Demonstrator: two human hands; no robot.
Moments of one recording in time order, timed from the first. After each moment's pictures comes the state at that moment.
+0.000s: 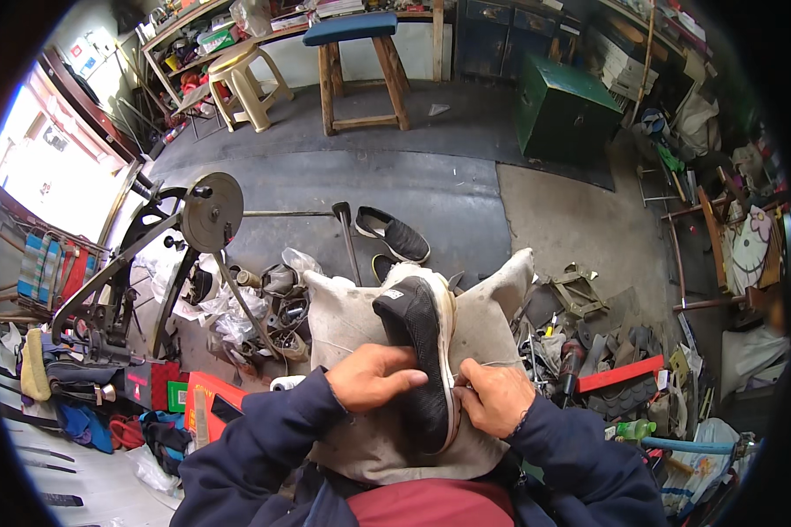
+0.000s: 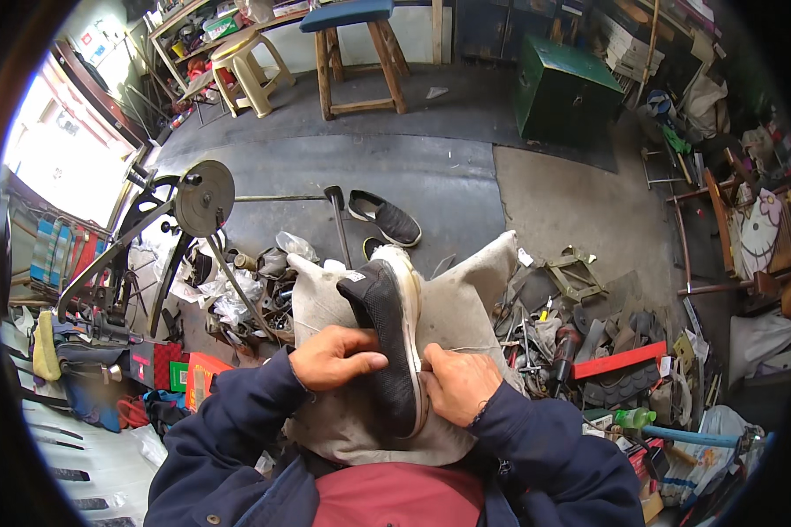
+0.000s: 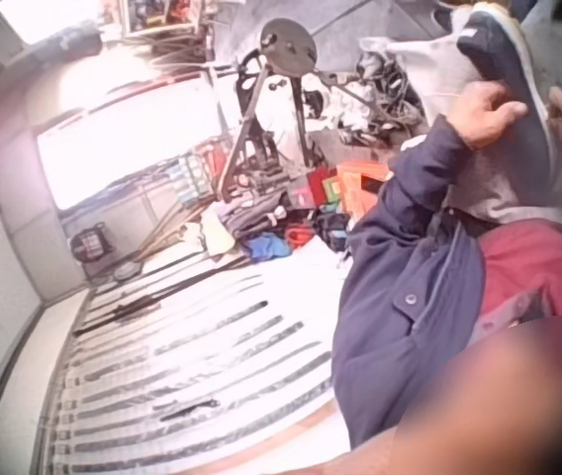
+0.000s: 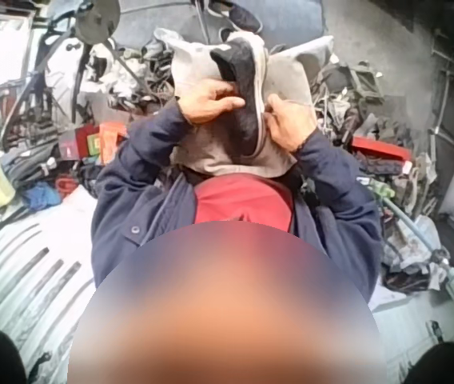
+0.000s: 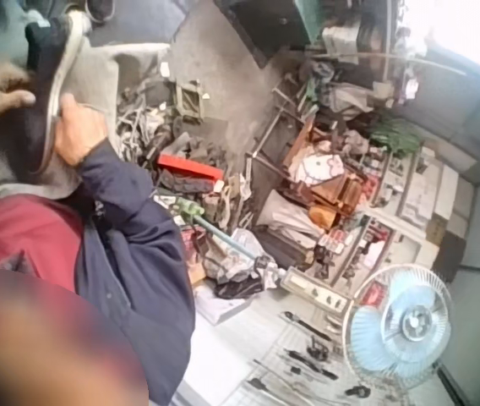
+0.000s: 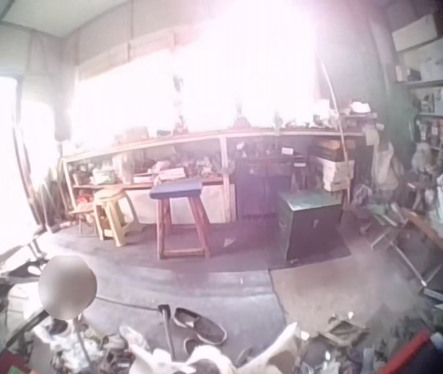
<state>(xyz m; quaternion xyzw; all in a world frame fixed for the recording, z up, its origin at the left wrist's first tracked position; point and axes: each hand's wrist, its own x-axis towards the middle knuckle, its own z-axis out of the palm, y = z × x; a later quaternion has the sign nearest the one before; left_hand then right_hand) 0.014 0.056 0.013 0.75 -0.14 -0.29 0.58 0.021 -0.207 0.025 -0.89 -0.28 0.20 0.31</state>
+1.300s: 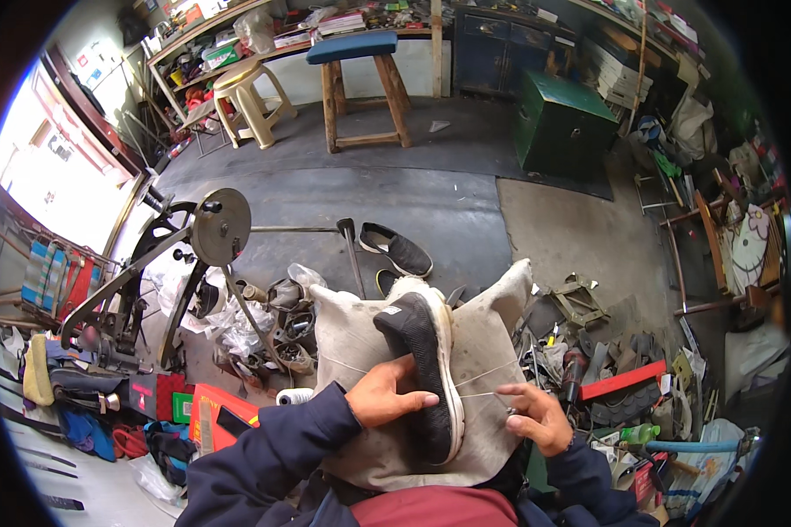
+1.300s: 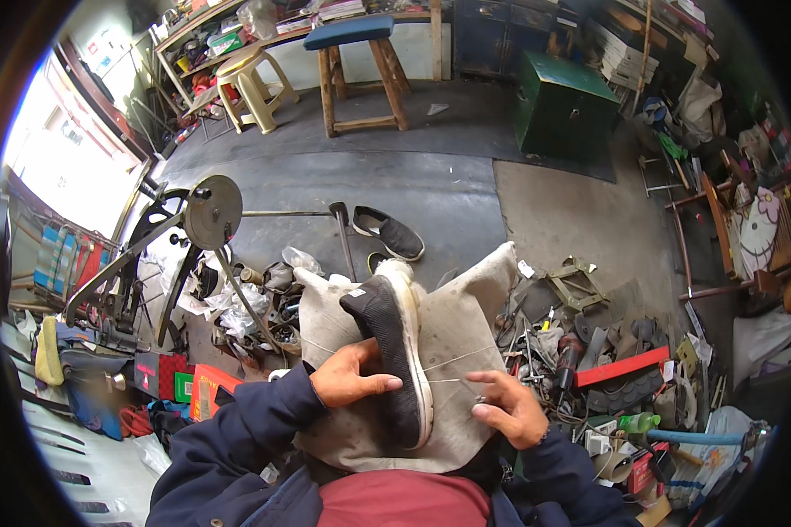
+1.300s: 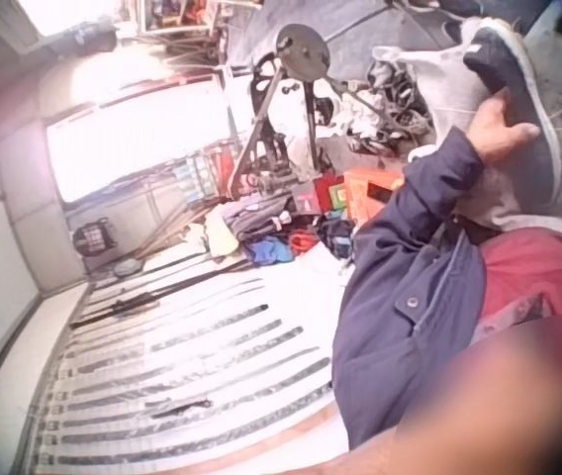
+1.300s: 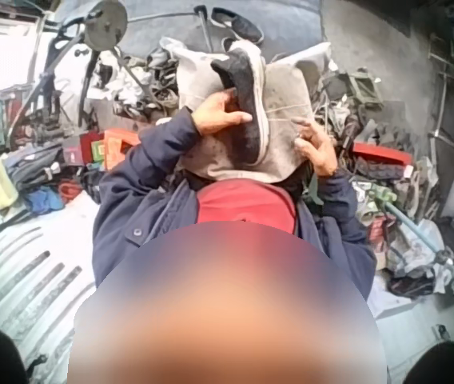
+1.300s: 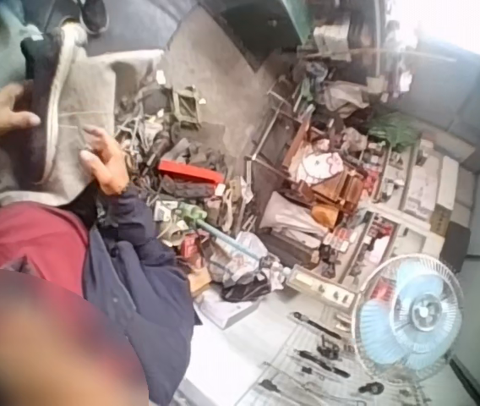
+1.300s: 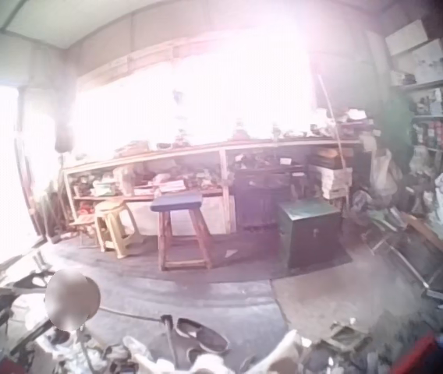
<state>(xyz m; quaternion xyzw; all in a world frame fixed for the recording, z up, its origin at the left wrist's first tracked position) -0.005 0.036 -0.009 0.66 -0.09 -0.26 0.70 -0.019 -0.281 0.008 -0.64 -0.05 0.35 0.69</state>
